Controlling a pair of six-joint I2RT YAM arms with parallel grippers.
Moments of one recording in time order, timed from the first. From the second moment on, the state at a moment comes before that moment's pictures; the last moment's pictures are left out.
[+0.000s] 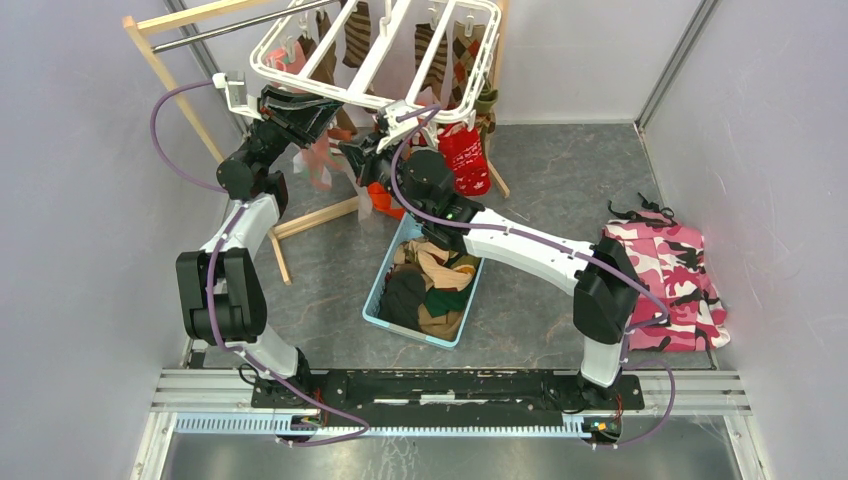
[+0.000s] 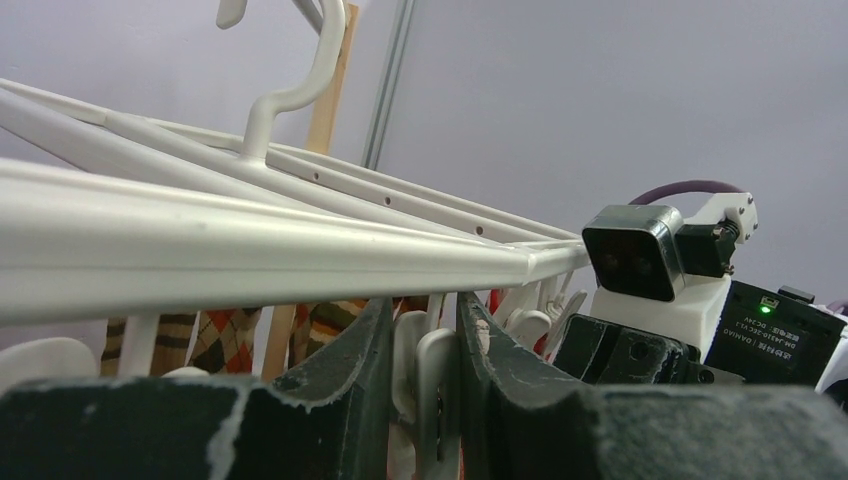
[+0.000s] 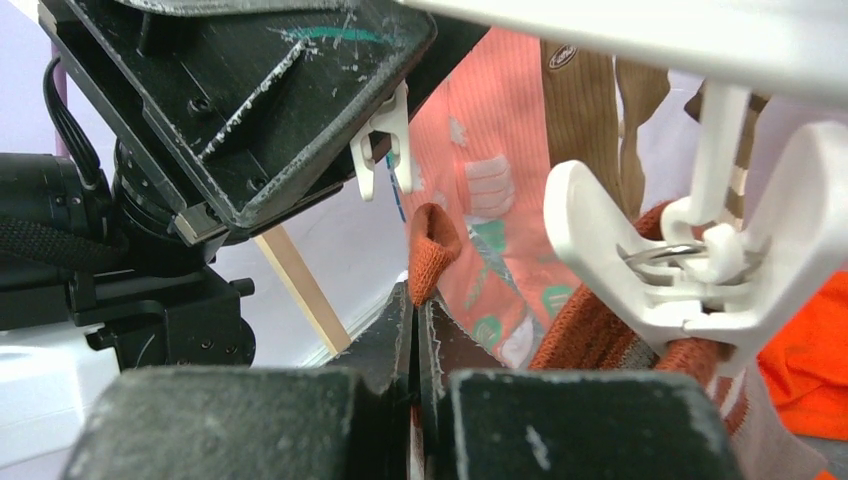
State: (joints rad) left arm 0.06 1.62 1.16 1.52 0.84 -1.20; right arm 0.97 1.85 1.61 0.47 0.20 0.21
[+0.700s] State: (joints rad) left arm 0.06 1.61 1.16 1.52 0.84 -1.21; right arm 0.97 1.85 1.67 0.52 0.23 0.19
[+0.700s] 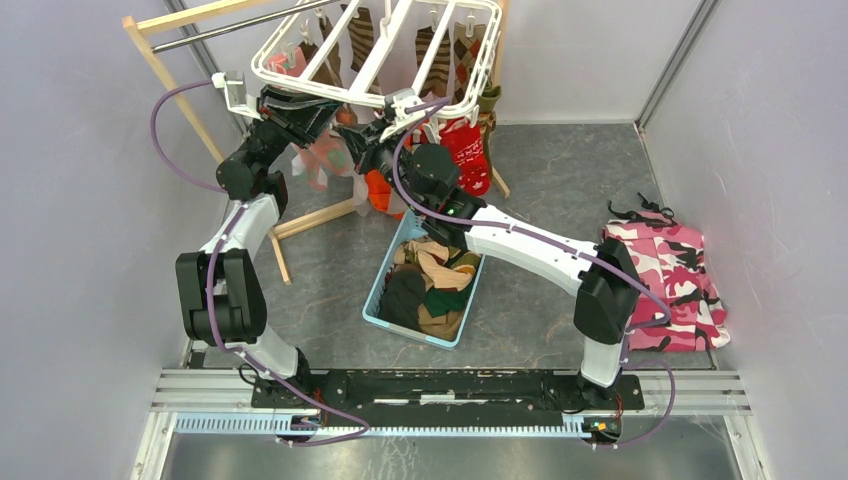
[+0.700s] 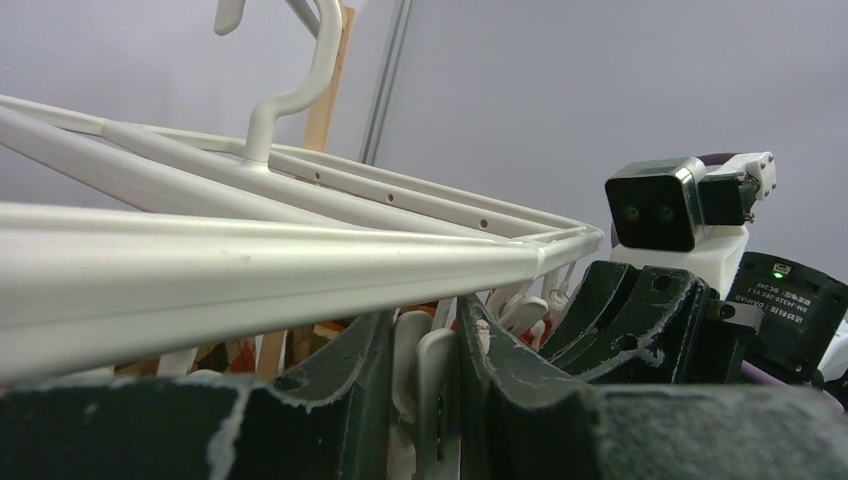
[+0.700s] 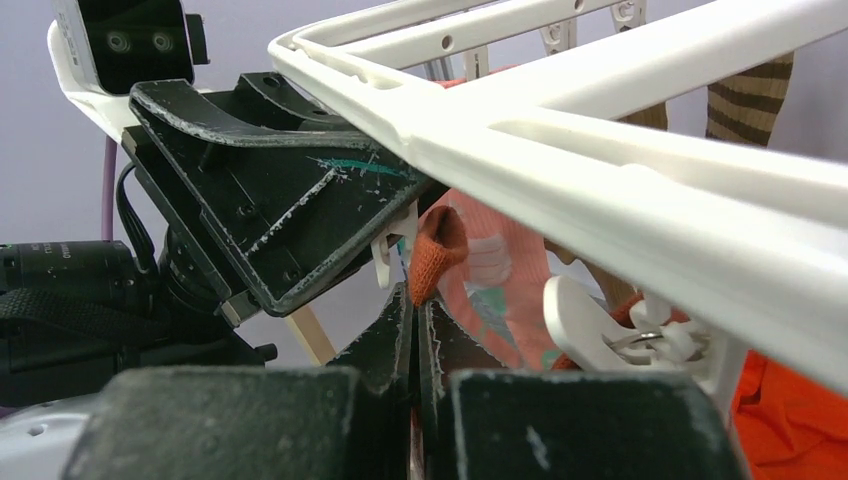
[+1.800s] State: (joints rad) left arm 0.06 1.61 1.17 1.52 0.82 -1.24; right arm 0.98 1.84 1.58 0.58 0.18 0.14
